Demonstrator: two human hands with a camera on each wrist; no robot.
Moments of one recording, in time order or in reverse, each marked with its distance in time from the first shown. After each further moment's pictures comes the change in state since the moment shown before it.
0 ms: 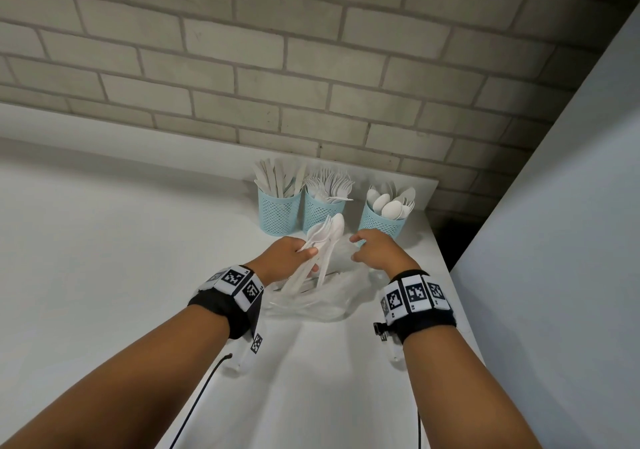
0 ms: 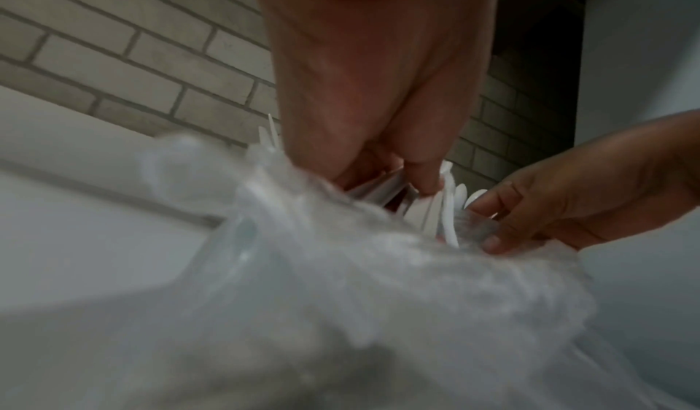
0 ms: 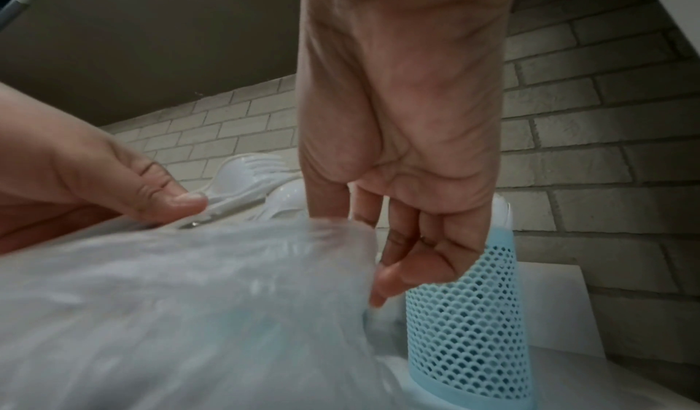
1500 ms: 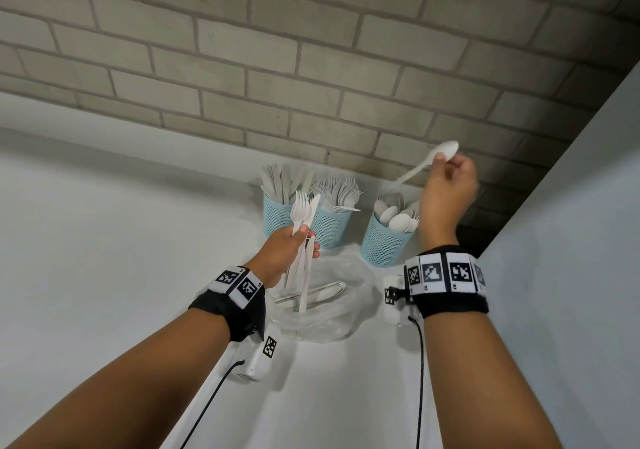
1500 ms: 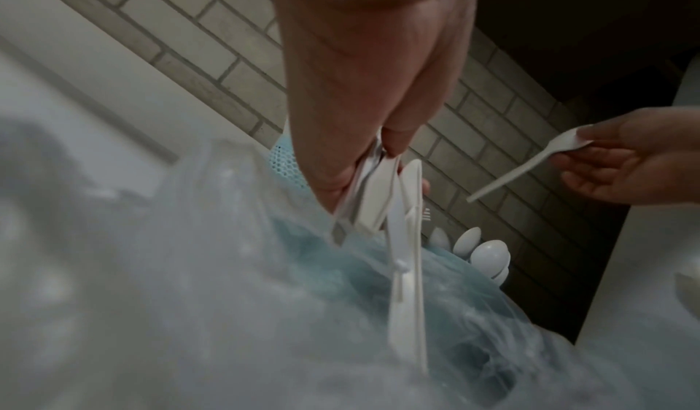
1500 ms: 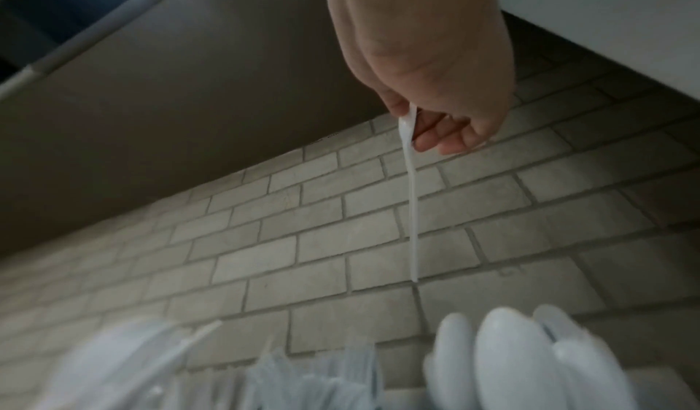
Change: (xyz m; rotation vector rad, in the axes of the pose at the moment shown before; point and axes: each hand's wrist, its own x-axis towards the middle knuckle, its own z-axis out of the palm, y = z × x) left_hand 0.001 0.020 -0.010 -0.592 0.207 -0.047; right_hand 0.005 -0.038 -0.082 0.856 1.090 -0.239
